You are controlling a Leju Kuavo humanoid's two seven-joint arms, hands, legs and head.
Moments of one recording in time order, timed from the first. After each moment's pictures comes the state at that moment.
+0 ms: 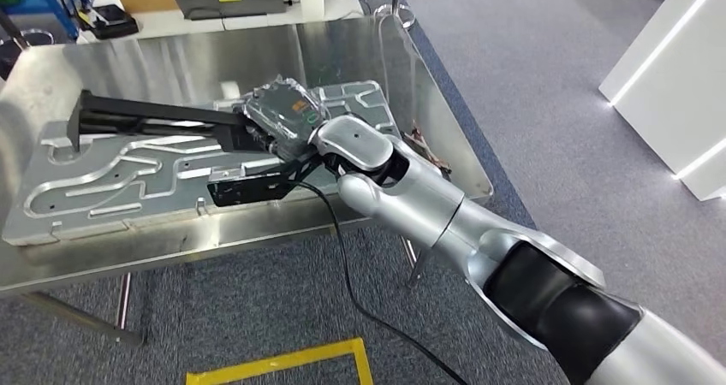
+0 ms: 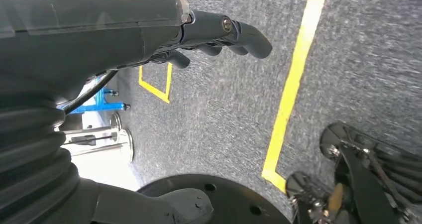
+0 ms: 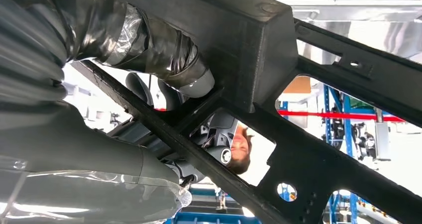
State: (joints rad) left arm -0.09 -0.26 1.41 -0.19 -1.14 0.10 0.05; right arm -1.03 0.06 0.88 -1.19 0.78 -0.01 0.10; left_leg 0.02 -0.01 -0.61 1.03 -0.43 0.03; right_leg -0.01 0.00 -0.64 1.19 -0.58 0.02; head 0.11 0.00
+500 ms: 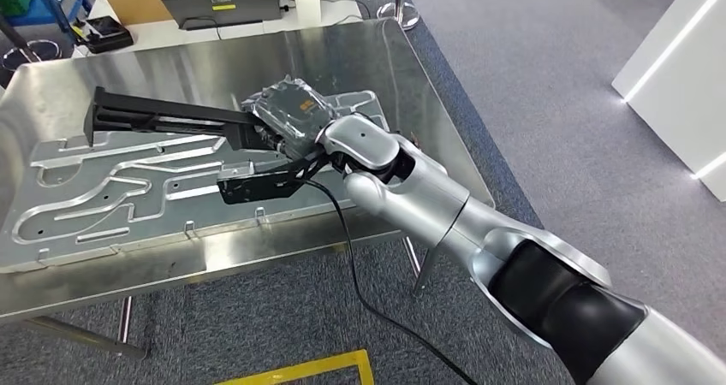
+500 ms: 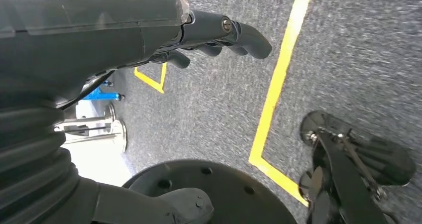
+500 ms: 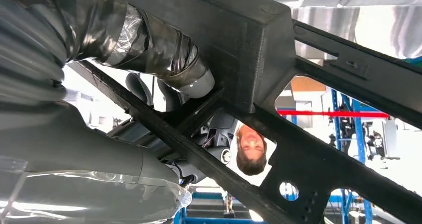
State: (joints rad) left arm -0.09 -0.27 1.42 -0.19 -1.12 0.10 0.05; right arm -1.03 0.04 0.88 -1.19 0.77 -0.01 0.10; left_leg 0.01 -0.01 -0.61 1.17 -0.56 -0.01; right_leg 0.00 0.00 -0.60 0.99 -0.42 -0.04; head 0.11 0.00
